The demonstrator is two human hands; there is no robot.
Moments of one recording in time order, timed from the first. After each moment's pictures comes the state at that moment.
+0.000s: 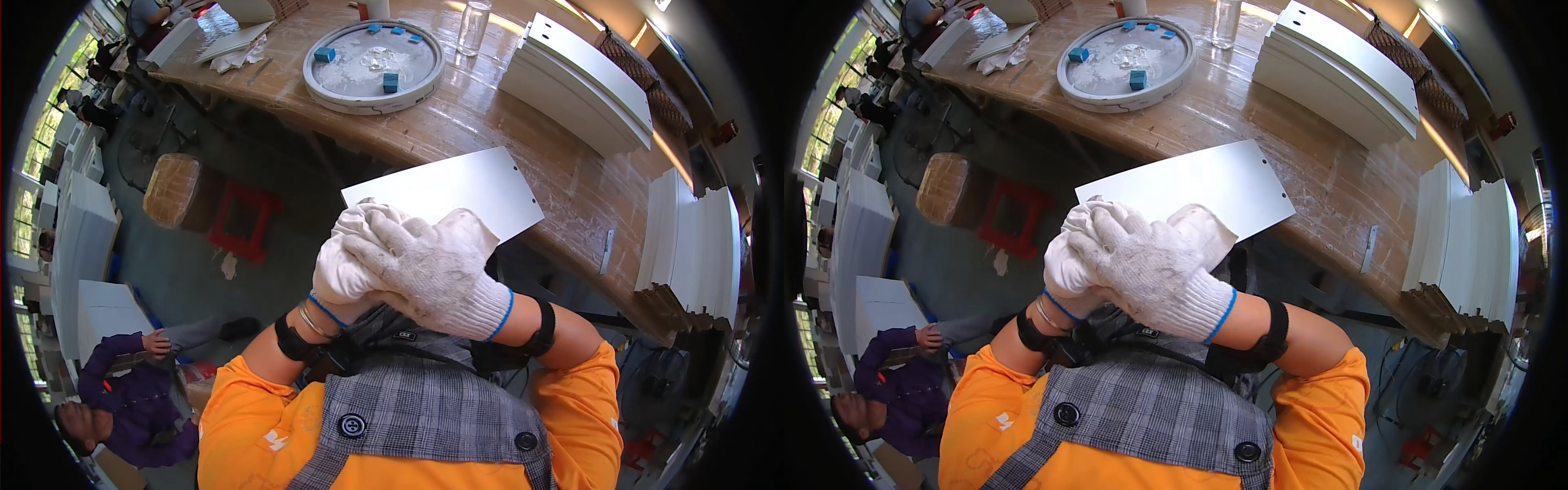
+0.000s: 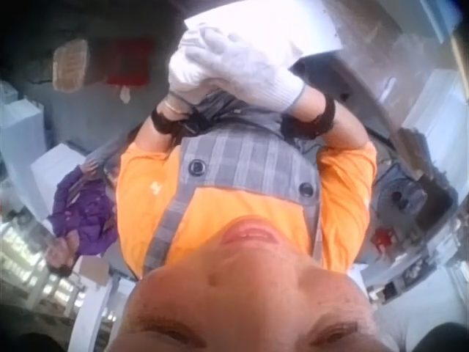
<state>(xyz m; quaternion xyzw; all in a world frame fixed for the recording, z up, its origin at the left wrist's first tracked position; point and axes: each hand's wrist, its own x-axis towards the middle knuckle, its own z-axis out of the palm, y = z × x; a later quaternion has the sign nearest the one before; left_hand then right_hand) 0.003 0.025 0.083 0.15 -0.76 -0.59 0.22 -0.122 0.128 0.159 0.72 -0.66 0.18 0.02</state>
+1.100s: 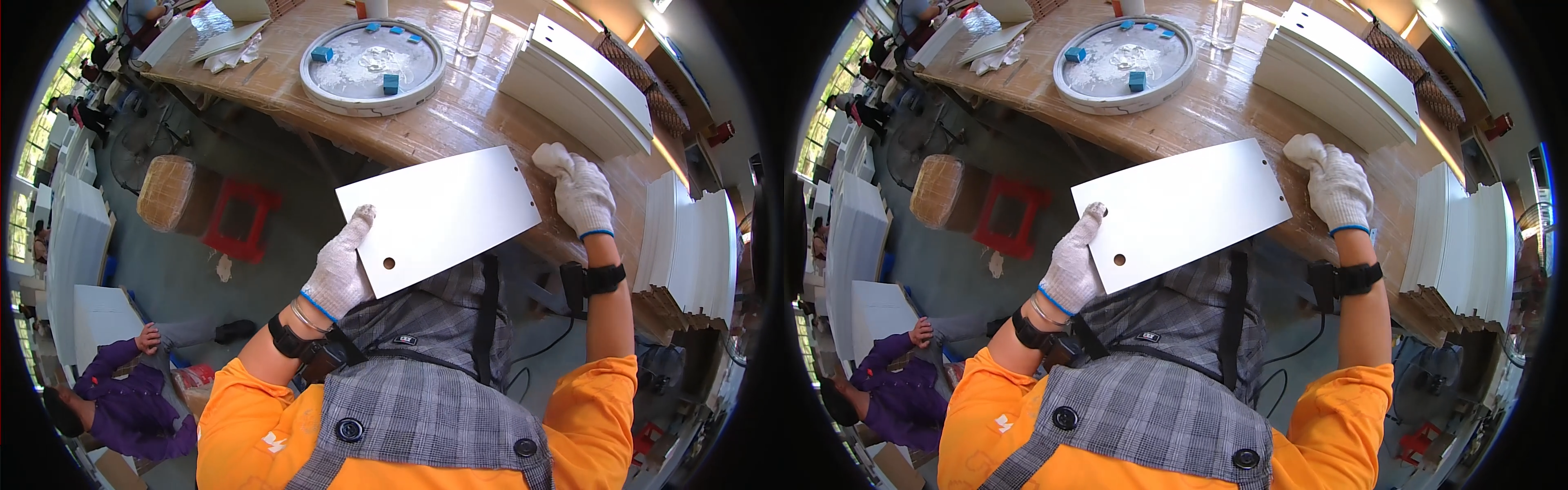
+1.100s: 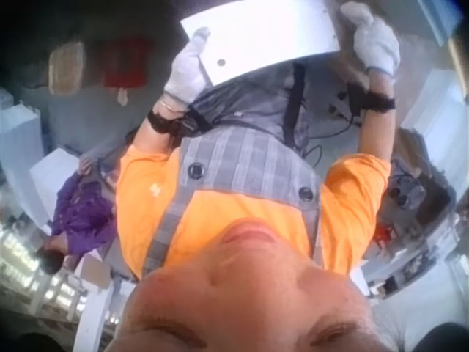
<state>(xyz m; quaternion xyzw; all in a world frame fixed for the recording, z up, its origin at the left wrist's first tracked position) -0.010 0.010 0.100 0.22 -0.15 -0.95 0.14 -0.314 0.176 0.131 0.30 -0.95 0.01 0.04</state>
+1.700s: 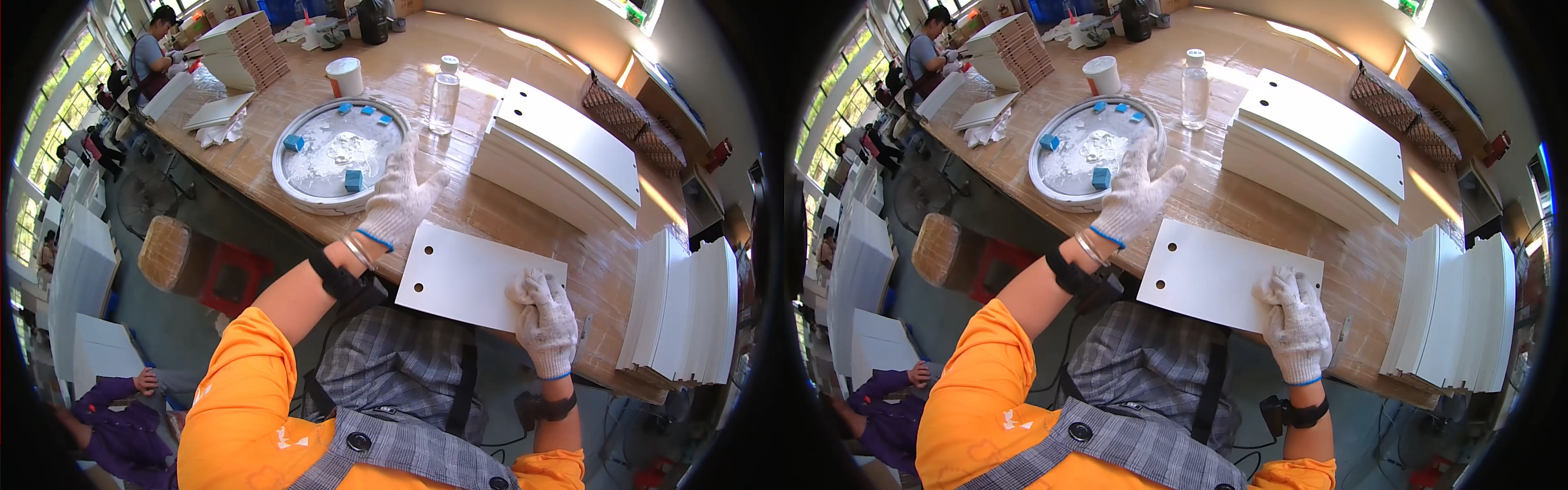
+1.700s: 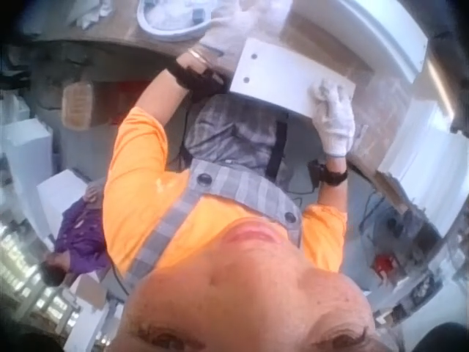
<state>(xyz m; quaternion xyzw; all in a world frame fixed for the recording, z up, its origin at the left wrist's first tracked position) -0.258 -0.087 0.092 0.22 -0.85 -0.35 0.34 -0.299 0.222 0.096 0.43 -0.85 0.26 0.14</state>
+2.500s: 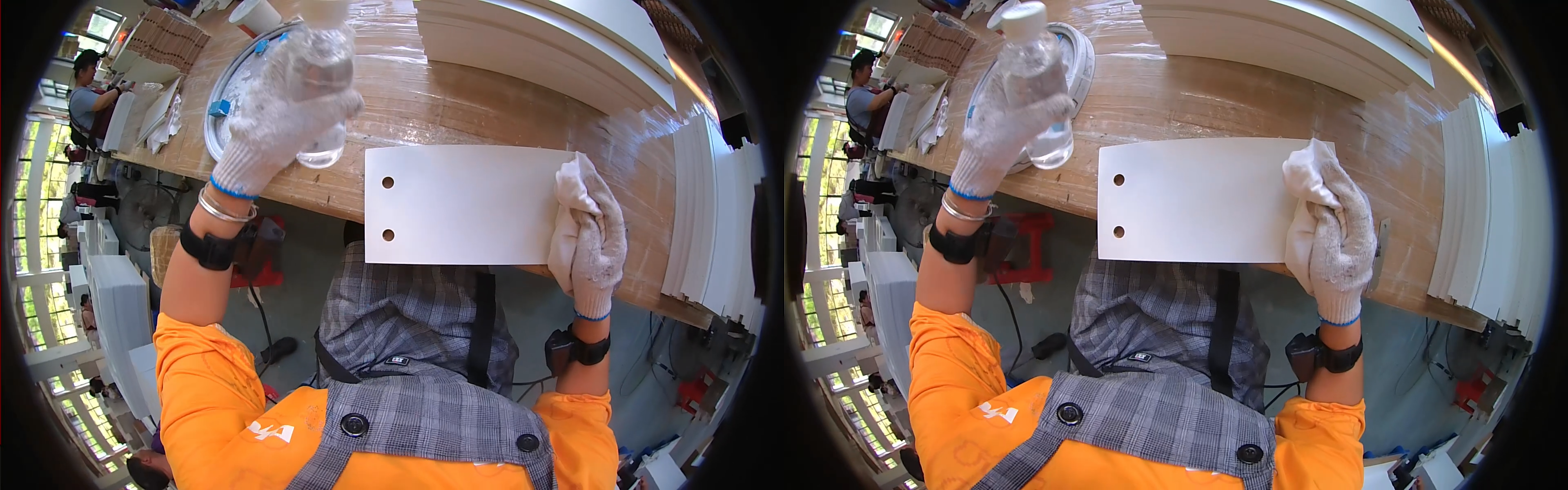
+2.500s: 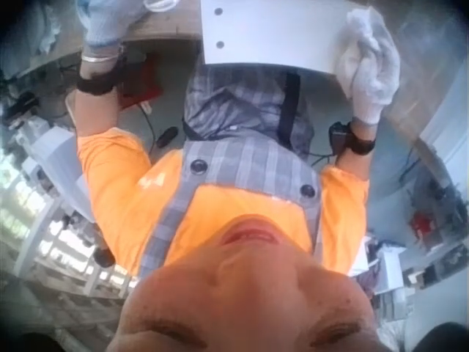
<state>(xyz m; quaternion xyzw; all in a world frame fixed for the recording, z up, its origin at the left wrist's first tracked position) -0.234 -0.082 0.160 0.14 -0.84 -0.50 0.16 -0.323 0.250 0.046 0.18 -0.77 0.61 0.03</state>
